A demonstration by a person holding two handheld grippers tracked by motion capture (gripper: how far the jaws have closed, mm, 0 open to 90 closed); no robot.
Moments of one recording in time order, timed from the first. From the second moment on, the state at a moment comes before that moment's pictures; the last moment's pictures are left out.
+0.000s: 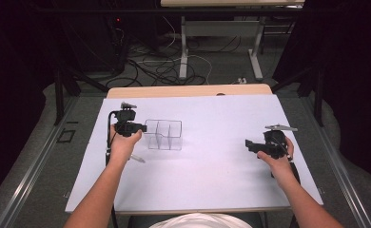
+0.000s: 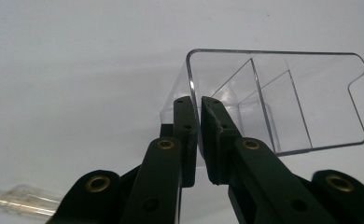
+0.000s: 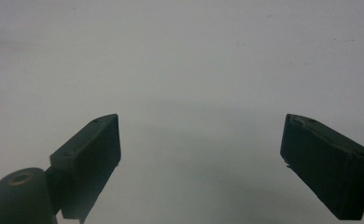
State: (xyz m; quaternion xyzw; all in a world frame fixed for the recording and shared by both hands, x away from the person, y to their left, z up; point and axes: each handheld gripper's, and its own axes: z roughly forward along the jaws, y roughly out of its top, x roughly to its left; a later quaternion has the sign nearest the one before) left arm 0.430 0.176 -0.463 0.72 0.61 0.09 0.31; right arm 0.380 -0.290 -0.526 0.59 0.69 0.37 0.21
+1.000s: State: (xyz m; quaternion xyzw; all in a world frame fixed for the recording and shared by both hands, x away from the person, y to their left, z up) left arm 0.416 0.103 -0.467 0.74 0.56 0.02 0.36; right arm 0.381 -0.290 -0.527 0.59 0.69 0.37 0.21
